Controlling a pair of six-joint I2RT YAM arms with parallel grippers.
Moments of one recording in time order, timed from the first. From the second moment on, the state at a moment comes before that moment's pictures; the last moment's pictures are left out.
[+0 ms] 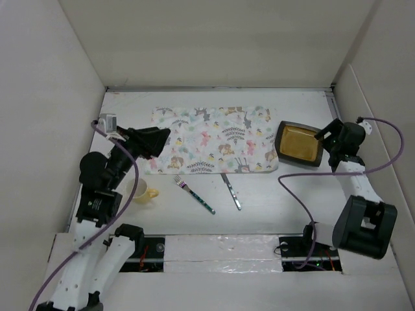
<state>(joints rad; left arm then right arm) -0.23 0.61 0.81 -0.05 0.30 -0.66 -0.28 1.23 0.74 0.02 0.06 0.55</state>
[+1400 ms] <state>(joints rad) -0.42 0.29 0.86 -0.33 -0.03 -0.31 -0.55 1.84 1.08 -0.25 -0.53 0.42</state>
